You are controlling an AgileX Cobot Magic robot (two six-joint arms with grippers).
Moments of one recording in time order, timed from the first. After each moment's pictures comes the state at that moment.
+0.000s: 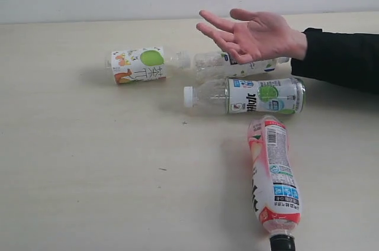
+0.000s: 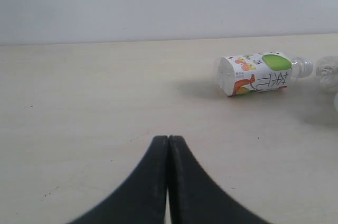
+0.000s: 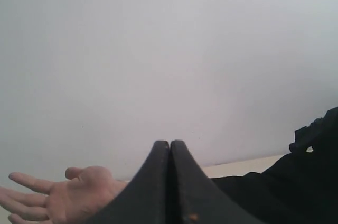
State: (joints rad) left arm -0.03 0.00 0.00 0.10 0.32 -0.11; right arm -0.03 0.01 0.00 0.01 -0.09 0.17
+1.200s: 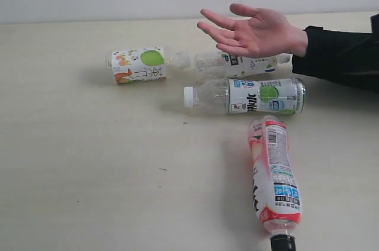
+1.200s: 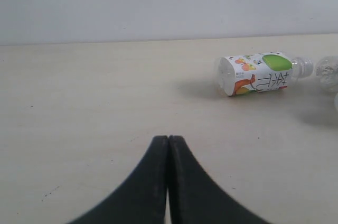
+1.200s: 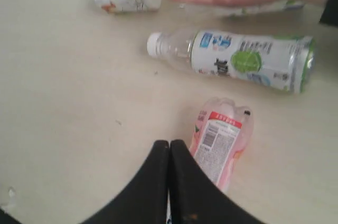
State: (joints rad) left arm -0.03 0.00 0.00 0.10 0.32 -0.11; right arm -0.03 1.03 -0.79 0.73 0.98 -0.50
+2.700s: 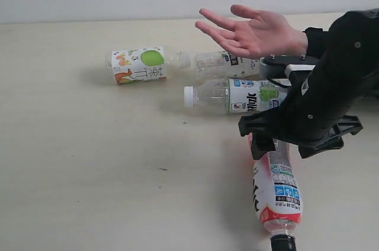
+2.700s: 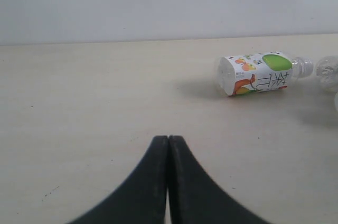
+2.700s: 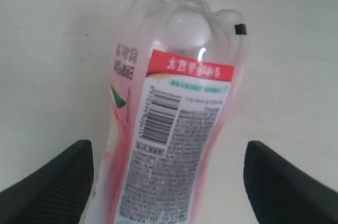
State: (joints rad) left arm -0.03 0.00 0.00 0.10 0.32 -0.11; right arm 0.47 1.64 -0.81 0.14 0.69 0.30
